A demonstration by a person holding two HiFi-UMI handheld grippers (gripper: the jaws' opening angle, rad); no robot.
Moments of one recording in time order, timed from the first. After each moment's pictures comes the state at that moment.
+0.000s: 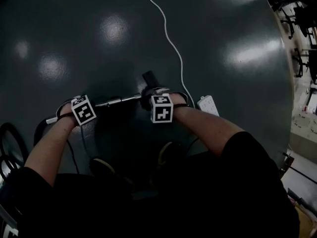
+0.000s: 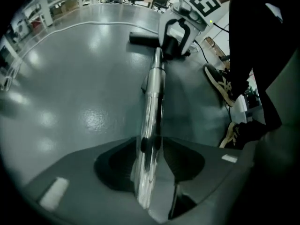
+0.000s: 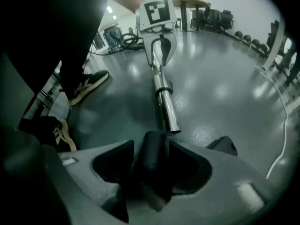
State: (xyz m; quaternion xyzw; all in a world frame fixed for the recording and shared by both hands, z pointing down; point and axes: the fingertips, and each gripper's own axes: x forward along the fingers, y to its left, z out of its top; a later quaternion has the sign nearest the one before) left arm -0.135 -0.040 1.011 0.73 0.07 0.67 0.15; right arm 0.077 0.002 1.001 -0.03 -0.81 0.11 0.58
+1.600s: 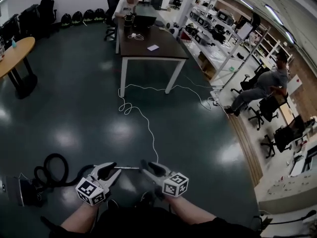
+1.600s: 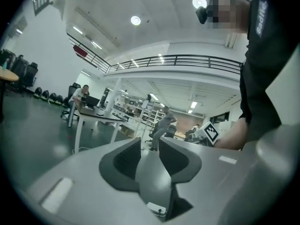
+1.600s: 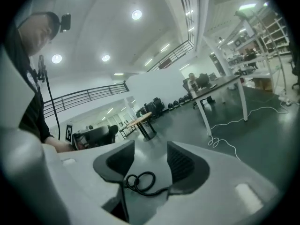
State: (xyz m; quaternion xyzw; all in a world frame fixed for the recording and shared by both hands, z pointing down) left arm -0.157 -0.065 0.125 0.93 -0.31 -0.01 0.19; right arm -0.039 -0.074 0.179 0.36 -0.88 0.31 0.04
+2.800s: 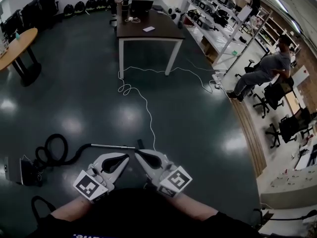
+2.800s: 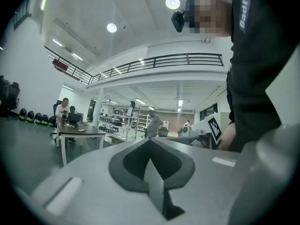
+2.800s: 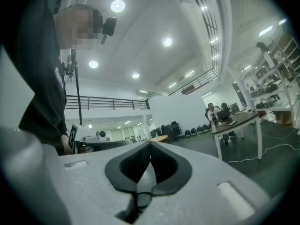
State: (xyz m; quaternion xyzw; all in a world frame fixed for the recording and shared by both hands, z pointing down) left arm -0.009 0.057 0.017 0.96 -0.27 -0.02 0.08; right arm 0.014 0.039 0.032 0.31 -0.94 0.12 -0.06
